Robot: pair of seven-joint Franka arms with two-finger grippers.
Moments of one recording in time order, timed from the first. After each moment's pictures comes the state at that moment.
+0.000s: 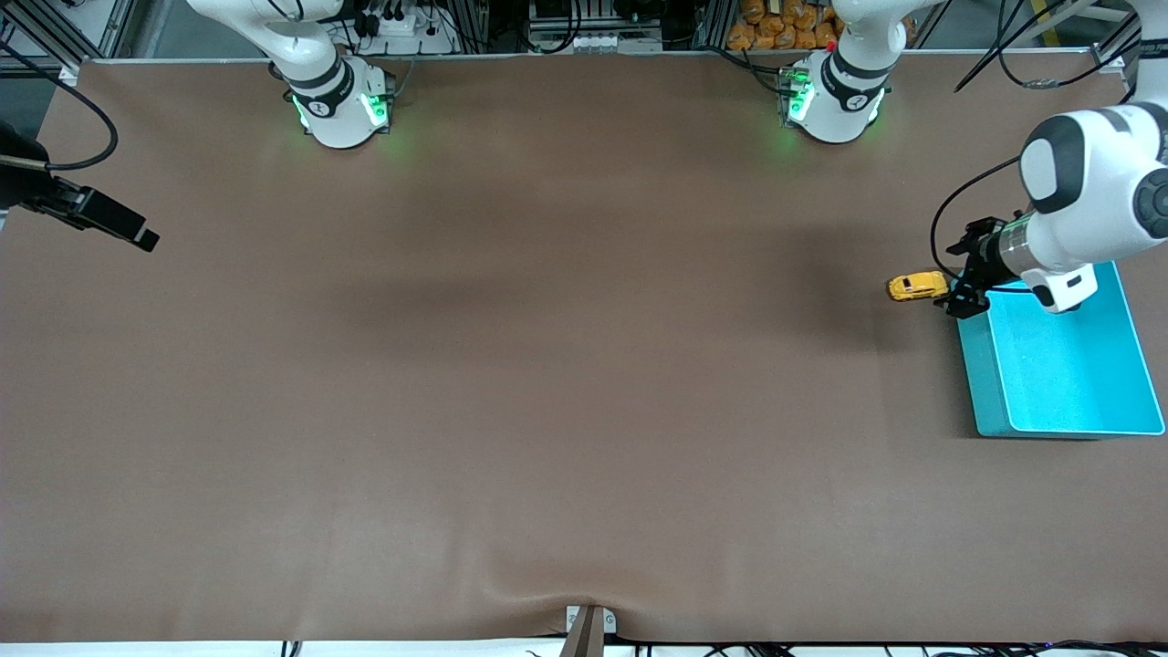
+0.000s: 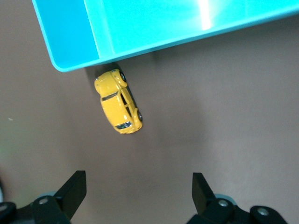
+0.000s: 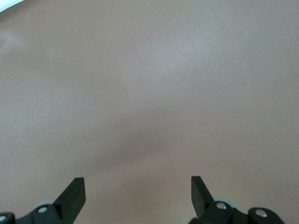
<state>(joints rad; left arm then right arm) 0.35 0.05 -0.22 -2.29 -0.03 2.17 -1.21 -0.01 -0.01 0.00 -1.52 0.07 1.49 0.34</state>
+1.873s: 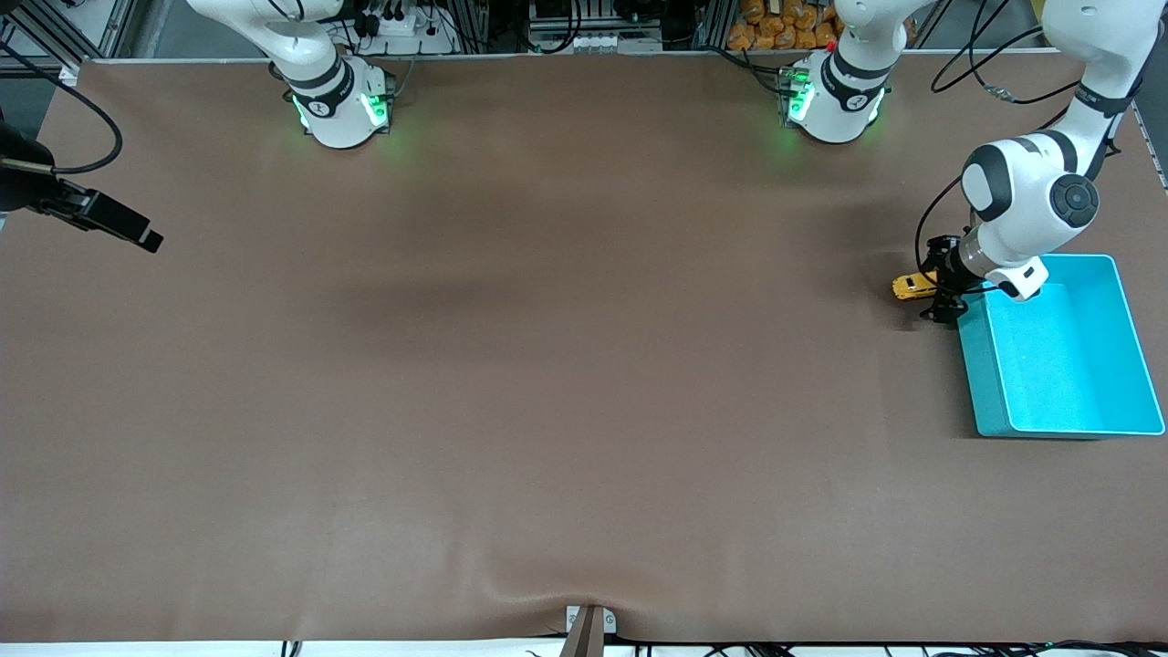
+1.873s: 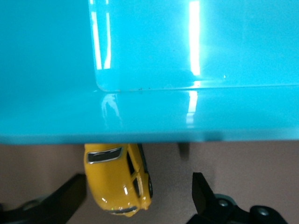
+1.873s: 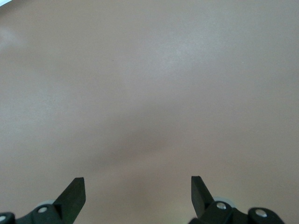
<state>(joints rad) 0.48 0.20 -0.22 -2.55 0.04 2.69 -1.27 -0.01 -0.01 0.00 -1.54 0.07 1.49 0.34</state>
